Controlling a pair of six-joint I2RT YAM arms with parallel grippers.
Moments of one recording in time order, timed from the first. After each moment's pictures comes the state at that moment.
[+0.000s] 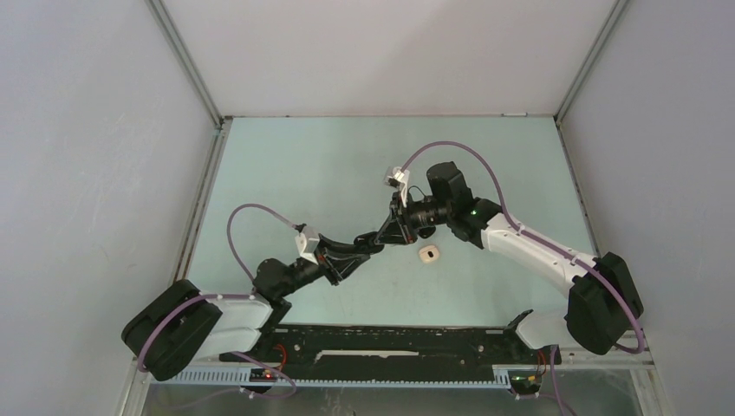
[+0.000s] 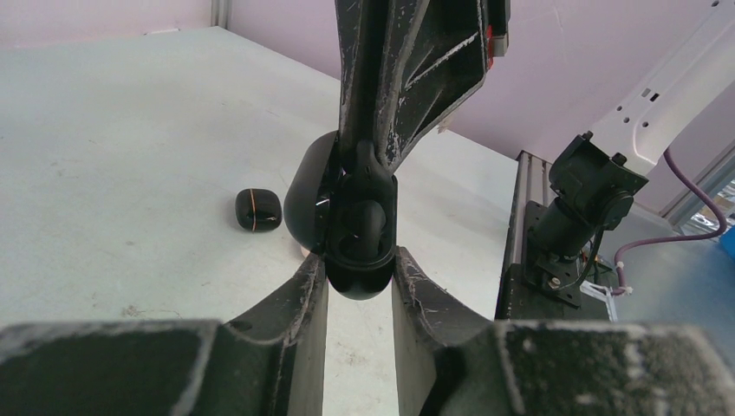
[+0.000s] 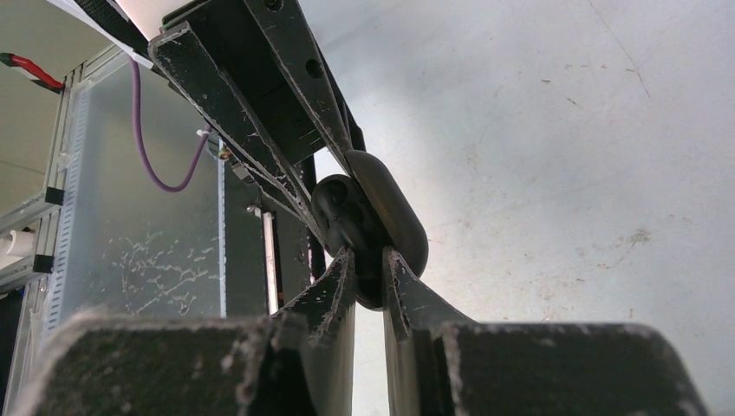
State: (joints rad) left arm -0.67 1.17 0.01 1.40 0.45 -0.40; right arm 0.68 1.38 0.97 -0.11 -0.84 0.08
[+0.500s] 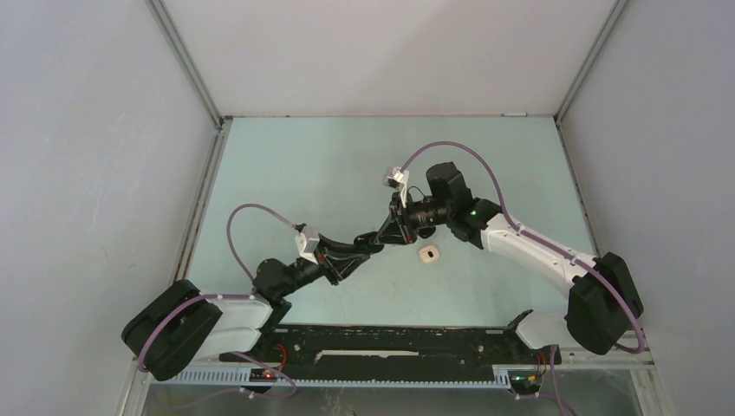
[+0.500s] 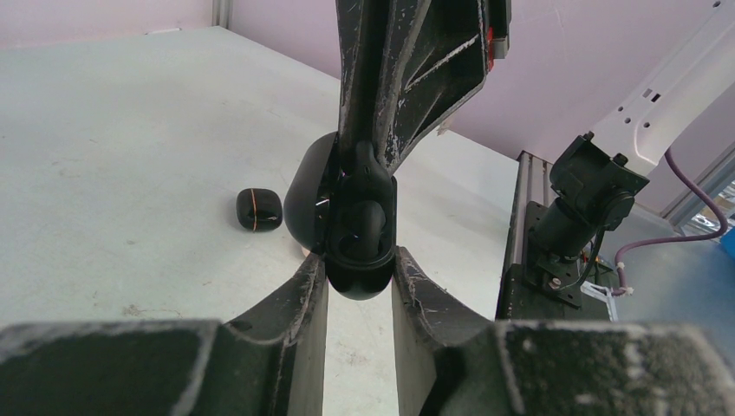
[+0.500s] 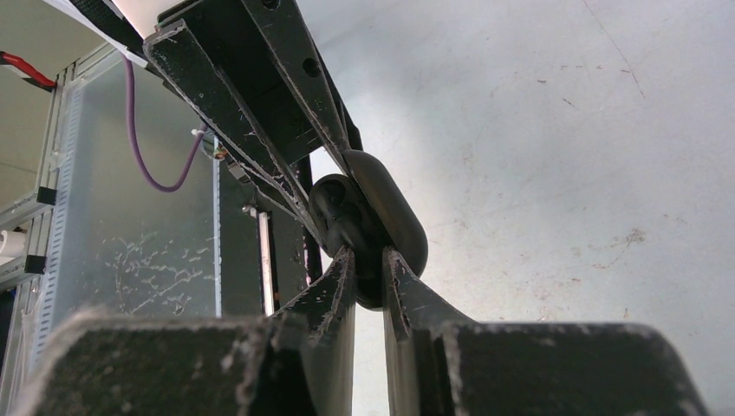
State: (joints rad) left arm -0.66 1.17 0.01 1.40 0.45 -0.40; right arm 0.68 1.38 0.97 -0.11 -0.82 0.07
